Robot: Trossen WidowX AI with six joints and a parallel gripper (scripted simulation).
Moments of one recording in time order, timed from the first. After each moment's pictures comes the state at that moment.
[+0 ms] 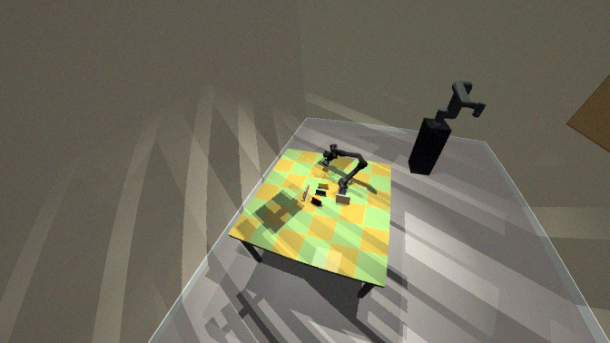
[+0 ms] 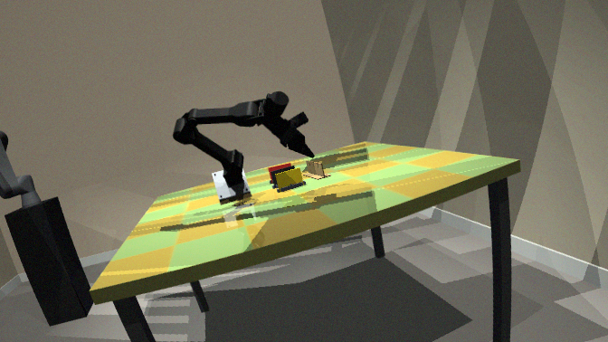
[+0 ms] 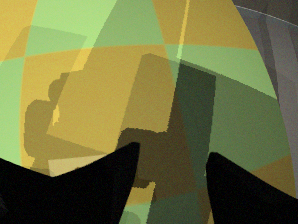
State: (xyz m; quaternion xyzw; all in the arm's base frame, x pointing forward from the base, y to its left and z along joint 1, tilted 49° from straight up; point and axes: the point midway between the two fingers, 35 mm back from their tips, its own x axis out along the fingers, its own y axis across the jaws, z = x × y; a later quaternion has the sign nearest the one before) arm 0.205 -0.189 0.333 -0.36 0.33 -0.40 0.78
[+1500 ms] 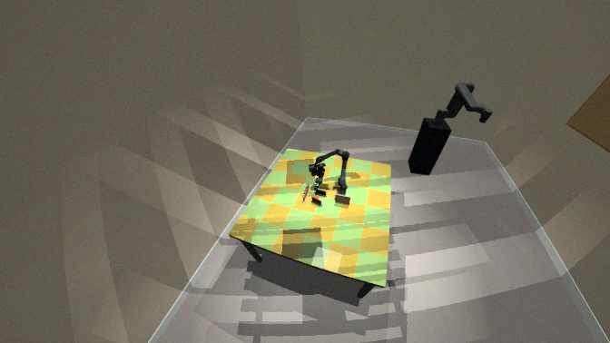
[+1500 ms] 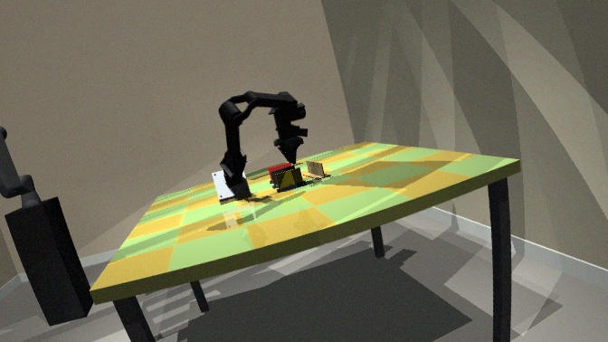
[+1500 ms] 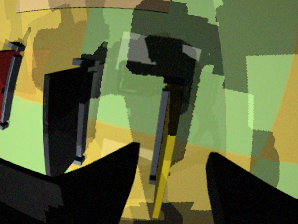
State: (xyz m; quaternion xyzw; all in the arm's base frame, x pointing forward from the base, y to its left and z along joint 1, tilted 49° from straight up) arm 0.228 -0.051 0.112 -0.29 0.66 -0.29 0.63
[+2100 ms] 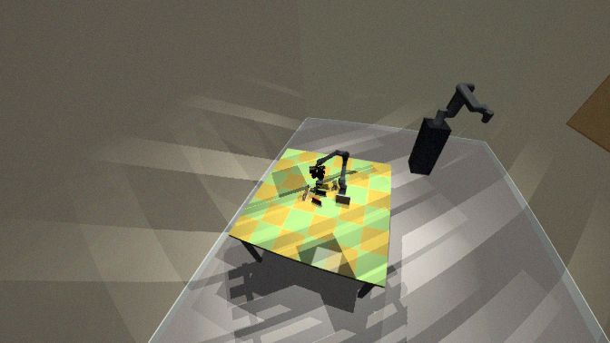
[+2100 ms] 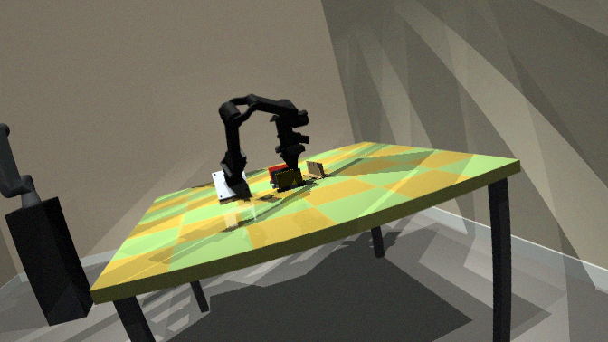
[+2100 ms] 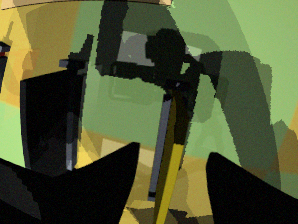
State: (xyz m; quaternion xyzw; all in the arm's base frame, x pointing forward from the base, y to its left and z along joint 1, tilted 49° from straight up) arm 0.226 -0.071 0.093 -0.29 0.66 -0.29 0.63
